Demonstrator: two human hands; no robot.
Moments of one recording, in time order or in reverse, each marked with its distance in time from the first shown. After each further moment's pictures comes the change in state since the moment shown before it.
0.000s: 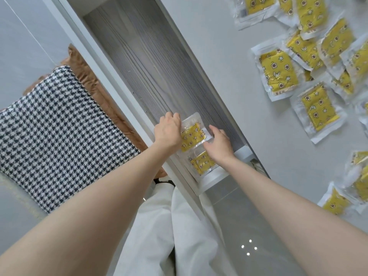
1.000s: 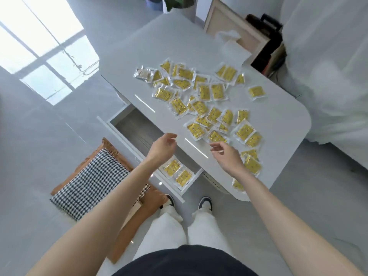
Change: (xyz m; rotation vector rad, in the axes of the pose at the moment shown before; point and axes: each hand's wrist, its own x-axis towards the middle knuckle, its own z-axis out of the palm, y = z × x) left_hand -0.303 0.112 -0.276 -0.542 0.048 0.244; right_hand -0.332 -0.063 -0.248 0.325 0.264 -0.176
